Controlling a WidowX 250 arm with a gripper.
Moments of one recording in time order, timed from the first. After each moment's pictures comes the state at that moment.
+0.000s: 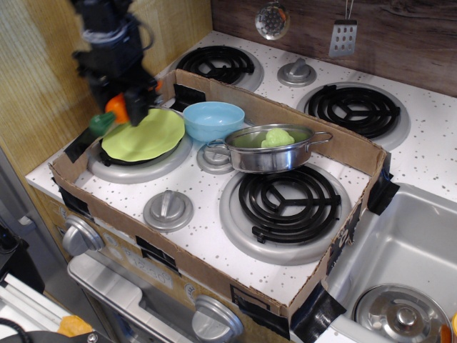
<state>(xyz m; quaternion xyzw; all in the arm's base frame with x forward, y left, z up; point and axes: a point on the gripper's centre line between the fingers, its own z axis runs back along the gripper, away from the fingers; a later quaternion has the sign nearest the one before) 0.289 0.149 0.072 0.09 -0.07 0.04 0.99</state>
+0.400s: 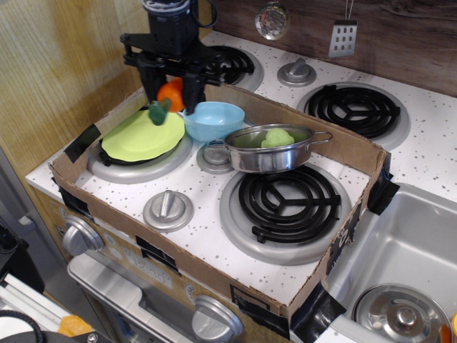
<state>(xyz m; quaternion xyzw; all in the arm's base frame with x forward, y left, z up) 0.298 0.088 0.092 0.04 -0.05 0.12 0.99</state>
